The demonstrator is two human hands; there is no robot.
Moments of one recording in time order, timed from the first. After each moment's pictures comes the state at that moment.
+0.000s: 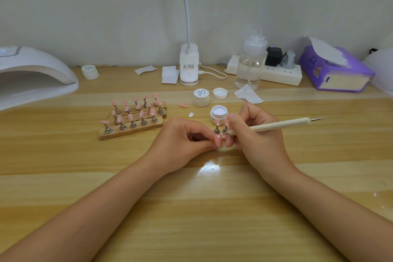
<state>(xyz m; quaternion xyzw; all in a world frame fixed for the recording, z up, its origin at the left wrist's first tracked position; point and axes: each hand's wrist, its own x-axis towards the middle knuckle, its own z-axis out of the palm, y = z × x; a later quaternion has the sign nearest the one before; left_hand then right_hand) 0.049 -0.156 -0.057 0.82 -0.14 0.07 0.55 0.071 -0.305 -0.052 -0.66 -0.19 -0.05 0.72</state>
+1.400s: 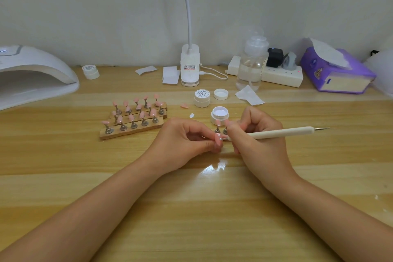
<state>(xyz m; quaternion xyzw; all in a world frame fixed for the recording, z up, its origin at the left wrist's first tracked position) 0.046 -0.156 -0.051 0.78 -0.12 0.03 0.61 0.063 -0.304 -0.053 -0.67 -0.23 -0.08 0.70</state>
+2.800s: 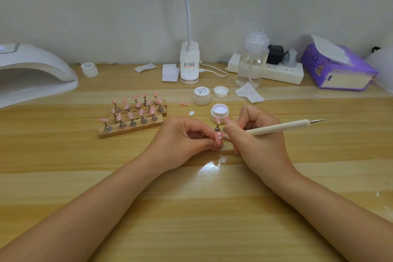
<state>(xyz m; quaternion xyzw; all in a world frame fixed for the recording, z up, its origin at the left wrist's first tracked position) 0.047 -0.156 -0.053 0.78 -0.12 0.02 0.61 0.065 -0.303 -0.054 -0.68 -0.22 -0.08 0.69</state>
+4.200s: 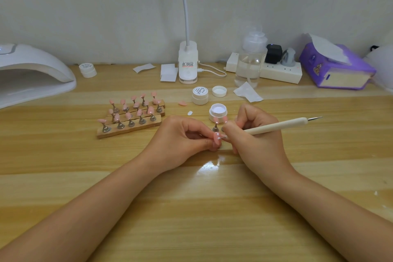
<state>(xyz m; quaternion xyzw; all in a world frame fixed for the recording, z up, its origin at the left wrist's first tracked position) 0.048 -0.157 -0.053 0.78 -0.13 0.02 0.61 0.062 -0.302 -0.049 -0.68 -0.23 -0.07 0.69</state>
